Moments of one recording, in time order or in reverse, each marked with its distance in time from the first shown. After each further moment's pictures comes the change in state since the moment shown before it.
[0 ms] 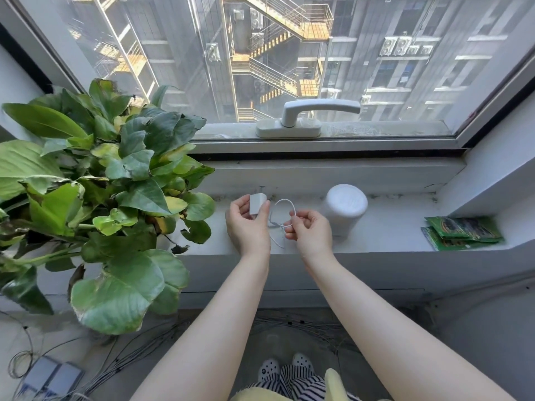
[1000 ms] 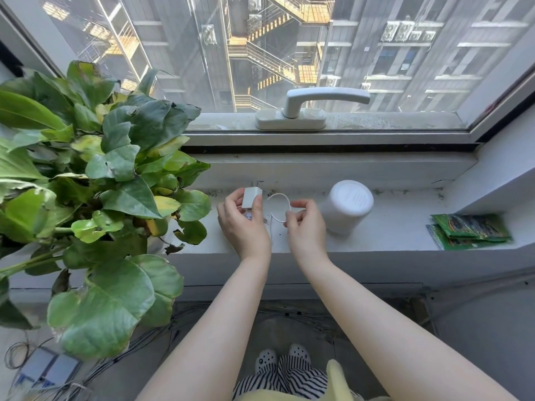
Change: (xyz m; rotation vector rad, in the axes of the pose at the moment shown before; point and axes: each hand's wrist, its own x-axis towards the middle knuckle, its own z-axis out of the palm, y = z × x) left_hand 0.011 -0.019 0.003 0.178 0.088 0.257; right_hand 0.000 -0.003 0.010 -0.361 0.037 -0.139
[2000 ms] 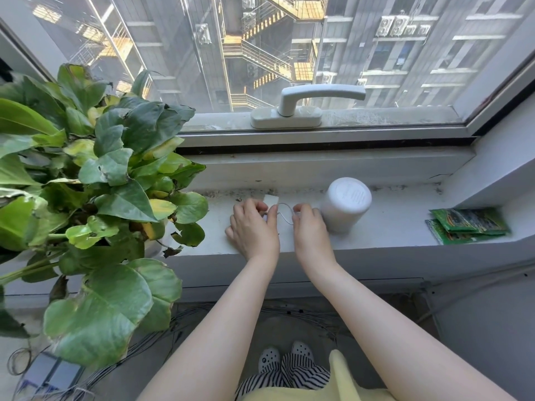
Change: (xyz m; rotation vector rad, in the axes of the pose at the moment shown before) left_hand -0.008 -0.002 0.008 0.548 -0.210 0.030; right_hand 0.002 0.011 -0.010 -0.392 -0.096 -0.064
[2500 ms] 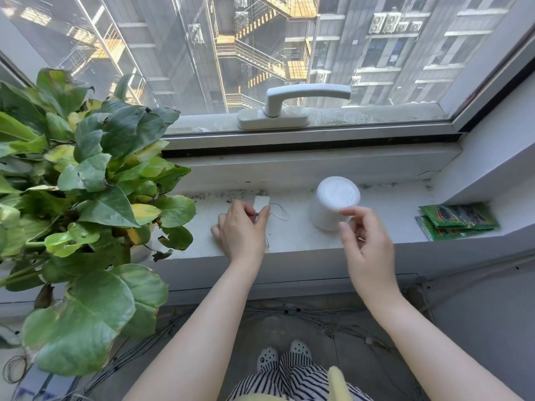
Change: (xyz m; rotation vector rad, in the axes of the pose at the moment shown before) left_hand 0.003 -0.002 -0.011 0.027 -0.046 0.068; right_hand -0.045 0.045 -0.081 0.252 0.276 -0.273
